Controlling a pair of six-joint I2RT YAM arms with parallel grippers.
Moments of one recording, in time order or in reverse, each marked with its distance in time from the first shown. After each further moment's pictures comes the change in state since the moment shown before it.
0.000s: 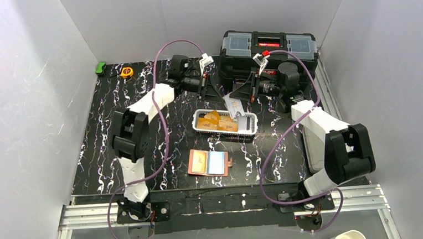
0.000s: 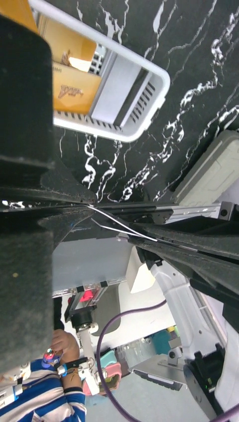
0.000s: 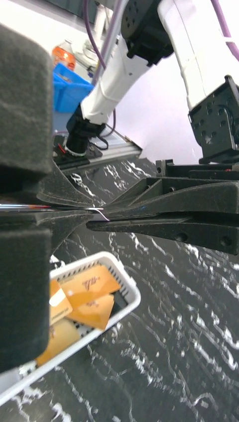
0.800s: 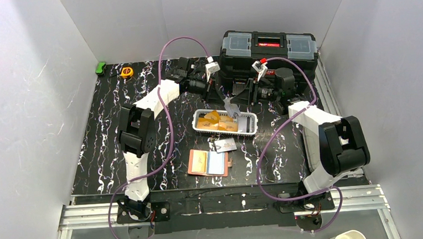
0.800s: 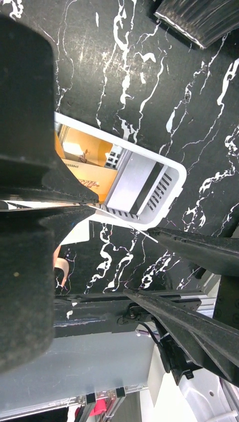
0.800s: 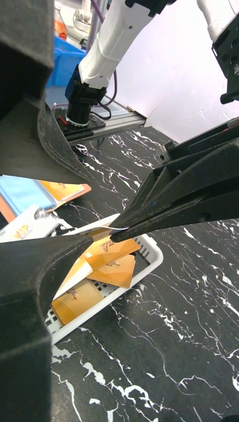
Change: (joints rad) left arm -0.014 0.154 0.182 -0.339 -0.227 0.528; right arm -0.029 0.106 -0.049 -0.016 0.072 -0.120
